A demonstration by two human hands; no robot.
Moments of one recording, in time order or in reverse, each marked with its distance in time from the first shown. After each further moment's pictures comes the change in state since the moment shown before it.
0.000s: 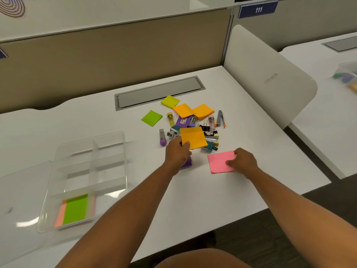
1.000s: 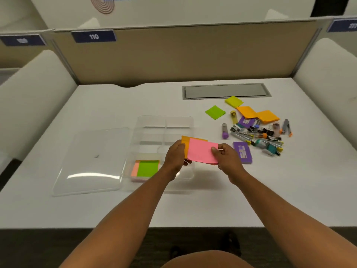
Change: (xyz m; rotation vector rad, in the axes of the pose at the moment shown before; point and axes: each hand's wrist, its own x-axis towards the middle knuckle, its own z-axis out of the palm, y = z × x) left_hand -0.099 -0.093 -0.195 -0.252 0.188 -0.010; right_hand -0.143 -0.198 0.116 0.645 -0.203 -0.352
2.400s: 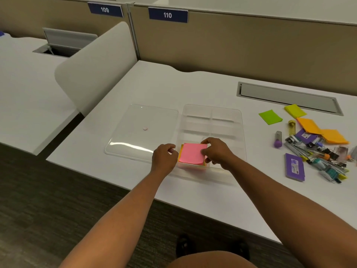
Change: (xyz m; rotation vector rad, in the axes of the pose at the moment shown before) left_hand -0.043 -0.086 -0.155 0.438 0.515 -0.024; right_hand -0.012 -0.066 0.156 -0.439 -0.475 -0.041
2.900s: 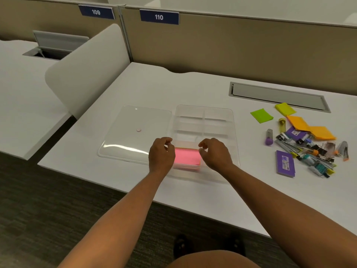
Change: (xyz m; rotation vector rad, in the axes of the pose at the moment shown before) left_hand -0.006 0.023 0.006 -0.094 0.172 0.124; right_hand -0.016 0.023 -0.002 -0.390 0.273 -0.294
